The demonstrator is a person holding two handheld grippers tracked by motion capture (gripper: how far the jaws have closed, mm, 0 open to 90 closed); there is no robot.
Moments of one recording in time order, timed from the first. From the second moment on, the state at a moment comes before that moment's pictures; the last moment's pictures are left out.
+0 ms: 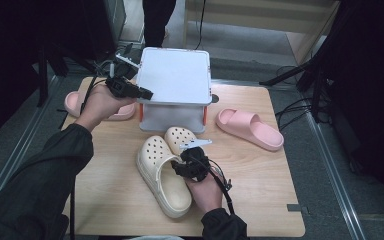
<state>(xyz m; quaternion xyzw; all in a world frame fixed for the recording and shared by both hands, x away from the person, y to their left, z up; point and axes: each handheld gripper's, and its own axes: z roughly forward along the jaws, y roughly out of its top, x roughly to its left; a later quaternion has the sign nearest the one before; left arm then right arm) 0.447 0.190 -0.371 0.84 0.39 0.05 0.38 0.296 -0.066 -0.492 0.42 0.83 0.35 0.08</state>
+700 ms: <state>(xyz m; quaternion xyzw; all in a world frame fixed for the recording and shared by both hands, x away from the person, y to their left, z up) 0.448 0.189 -0.369 0.84 0.39 0.05 0.37 0.352 -0.057 -0.460 0.43 0.82 0.36 0.14</state>
